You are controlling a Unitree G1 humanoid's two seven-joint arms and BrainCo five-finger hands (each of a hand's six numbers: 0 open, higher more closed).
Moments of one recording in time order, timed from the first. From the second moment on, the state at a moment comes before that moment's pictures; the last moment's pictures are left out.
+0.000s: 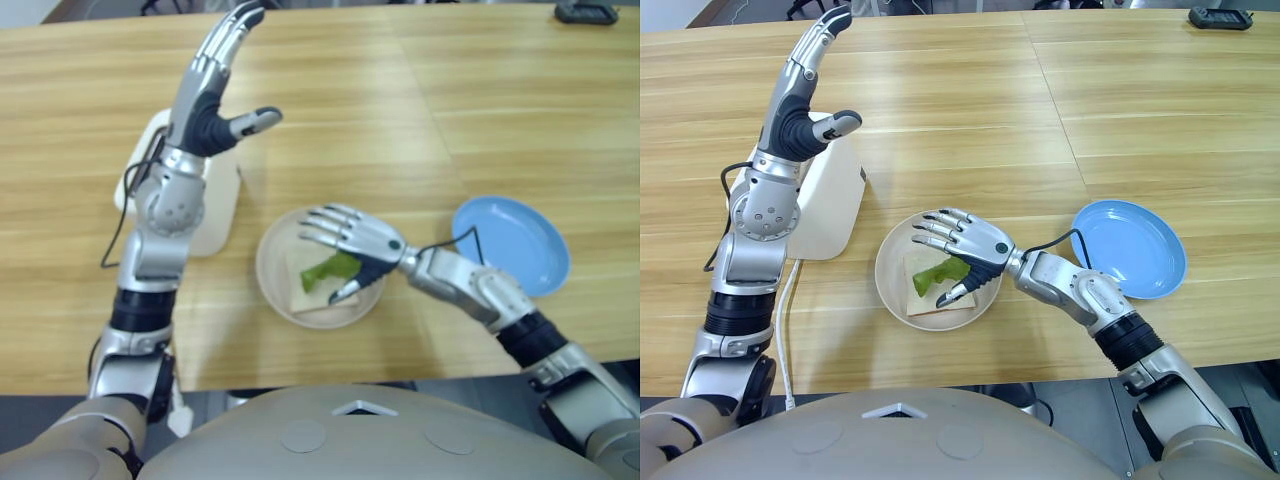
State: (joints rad) left arm -0.34 0.34 -0.03 -0.23 0.47 -0.25 0.01; right arm -0.19 -0.61 0.48 0.03 -0.99 -0.62 -0.18
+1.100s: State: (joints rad) left arm -0.37 0.47 0.11 -0.16 0.42 -0.21 -0.01; right arm -0.16 -0.70 0.24 0.17 -0.88 -0.61 -0.36
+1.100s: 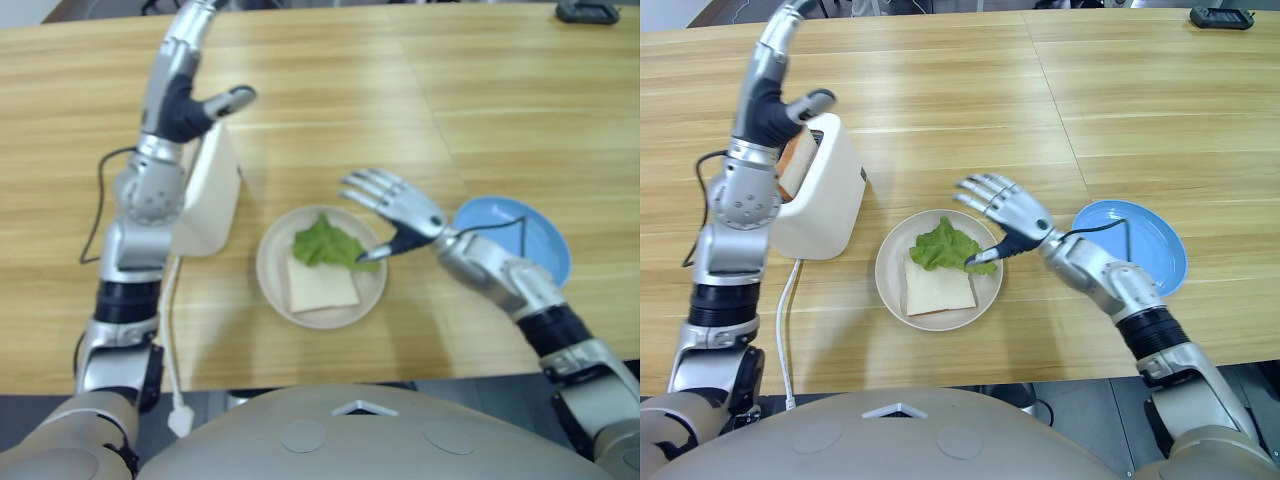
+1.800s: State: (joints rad) left arm -0.02 0.85 0.18 -0.08 0.49 -0.09 -0.28; right arm 0.03 -0.76 0.11 0.14 -0.87 -0.54 -0.44
